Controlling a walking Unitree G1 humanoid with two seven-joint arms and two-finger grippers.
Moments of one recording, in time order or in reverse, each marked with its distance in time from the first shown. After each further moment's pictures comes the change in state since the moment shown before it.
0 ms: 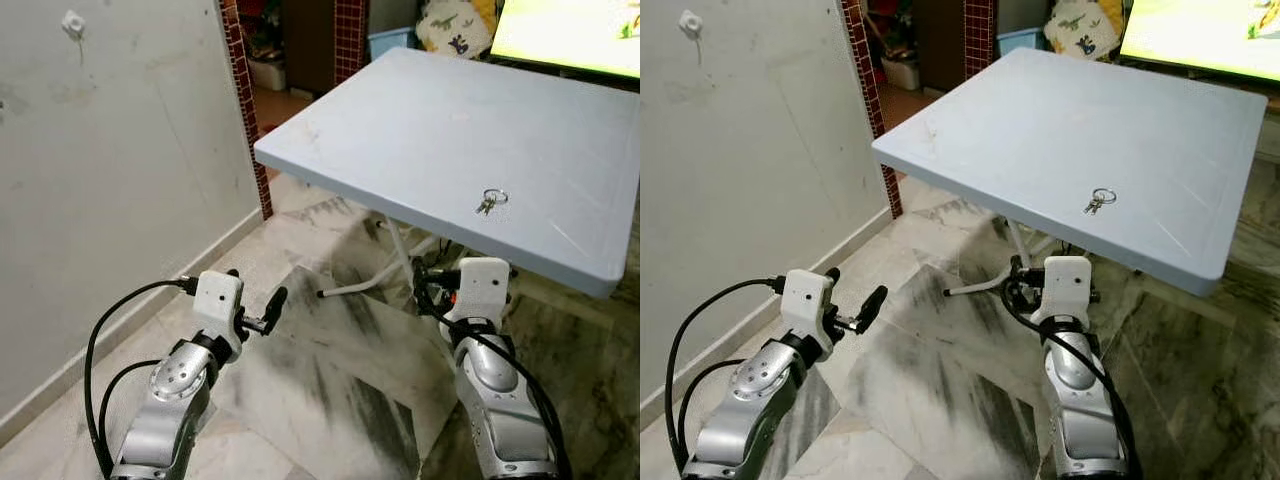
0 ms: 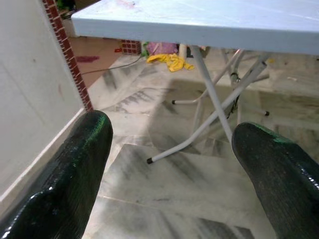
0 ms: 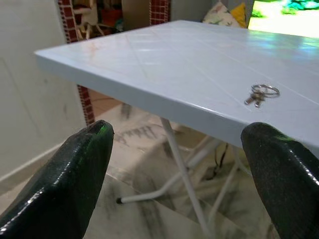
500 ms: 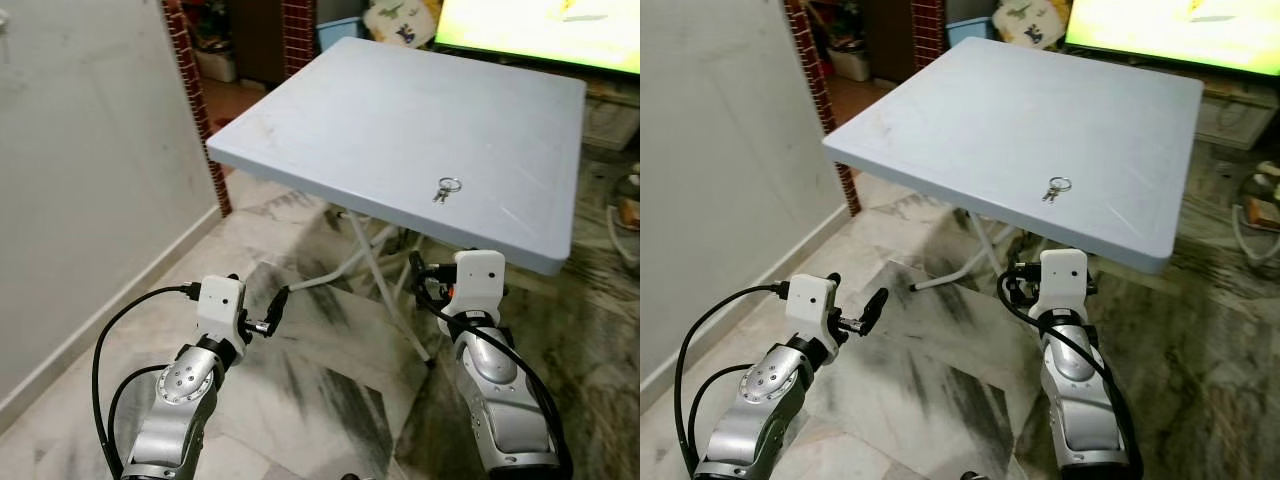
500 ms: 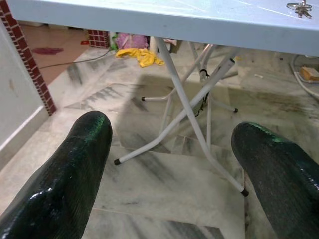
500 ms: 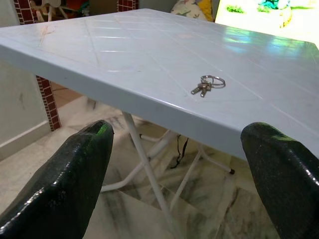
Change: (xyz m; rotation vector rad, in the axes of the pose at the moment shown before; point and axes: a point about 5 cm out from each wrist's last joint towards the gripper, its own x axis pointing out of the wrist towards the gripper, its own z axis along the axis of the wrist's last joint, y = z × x) left arm 0.003 -0.008 -0.003 -0.040 -0.011 0.040; right arm 0.005 -0.003 0.004 -0.056 0.001 0.031
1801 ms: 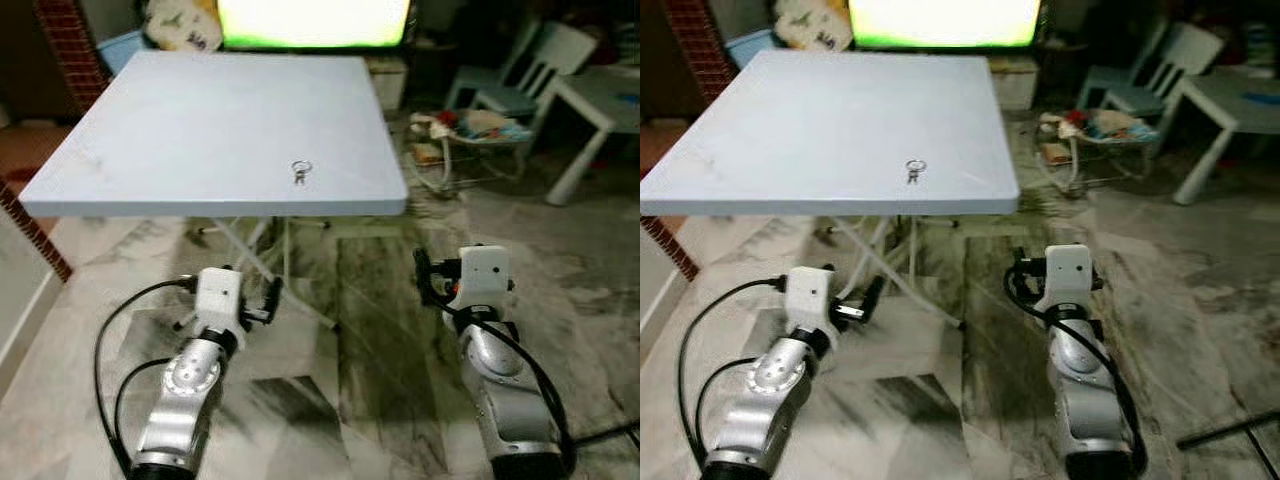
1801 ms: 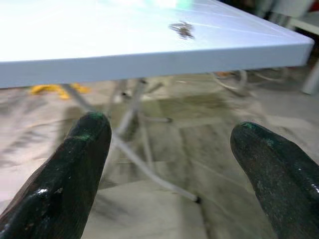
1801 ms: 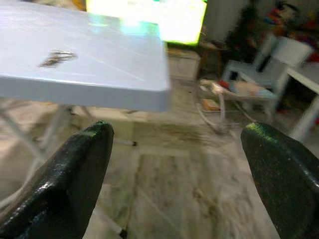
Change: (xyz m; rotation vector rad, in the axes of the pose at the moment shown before) left arm 0.009 0.017 0.010 0.004 -0.067 0.154; right arm 0.009 0.003 0.003 -0.032 -0.031 0.035
